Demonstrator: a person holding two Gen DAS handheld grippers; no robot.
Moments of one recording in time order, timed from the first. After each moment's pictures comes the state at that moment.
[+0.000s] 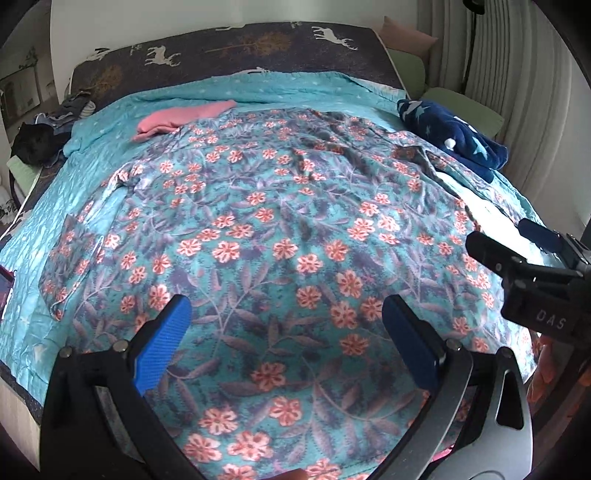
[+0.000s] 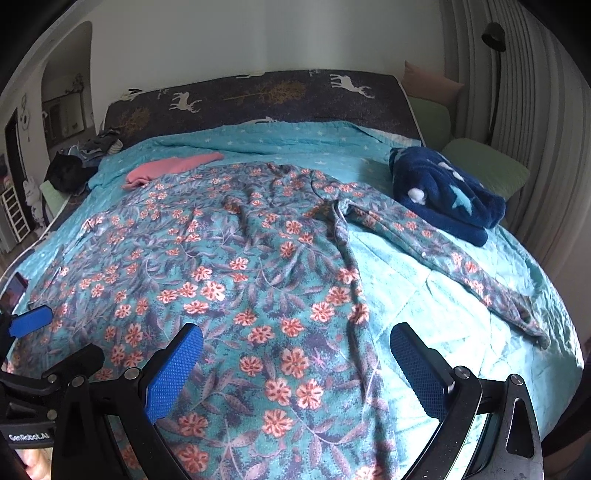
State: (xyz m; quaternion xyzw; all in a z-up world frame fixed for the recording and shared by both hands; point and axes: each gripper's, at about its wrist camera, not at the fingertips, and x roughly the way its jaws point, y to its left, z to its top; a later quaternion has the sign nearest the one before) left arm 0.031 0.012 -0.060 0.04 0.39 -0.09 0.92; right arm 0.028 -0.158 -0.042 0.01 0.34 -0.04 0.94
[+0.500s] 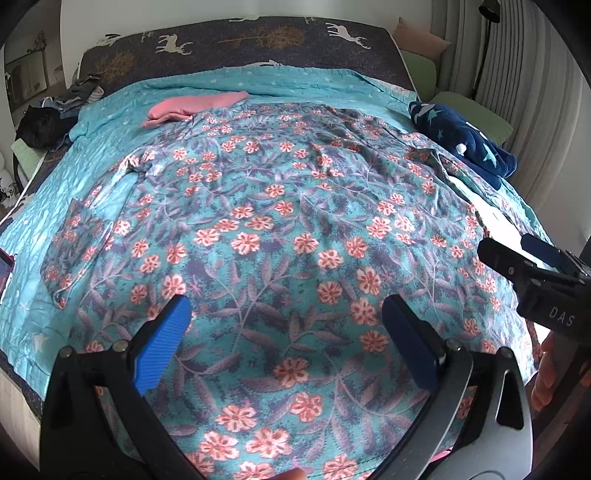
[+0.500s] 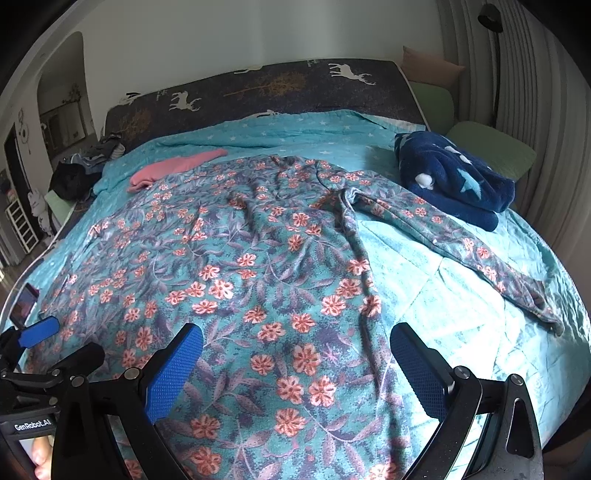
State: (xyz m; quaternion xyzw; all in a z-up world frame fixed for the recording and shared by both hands) left arm 0.034 0.027 -0.061 0.02 0.40 -0.08 0.91; right arm 0.032 -0.163 -0.045 0.05 0.36 -0.03 0.93
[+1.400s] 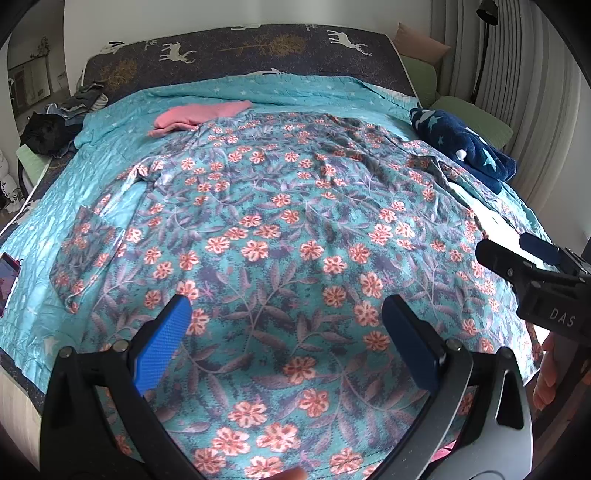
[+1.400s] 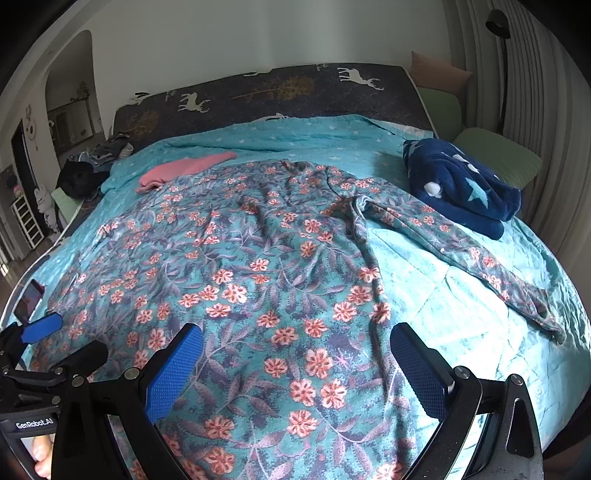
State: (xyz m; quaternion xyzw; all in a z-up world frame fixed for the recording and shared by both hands) left arm 0.027 0.032 -0.052 0.02 0.38 -0.08 0.92; right arm 0.030 -0.156 -0.036 0.05 0.36 -0.02 0.93
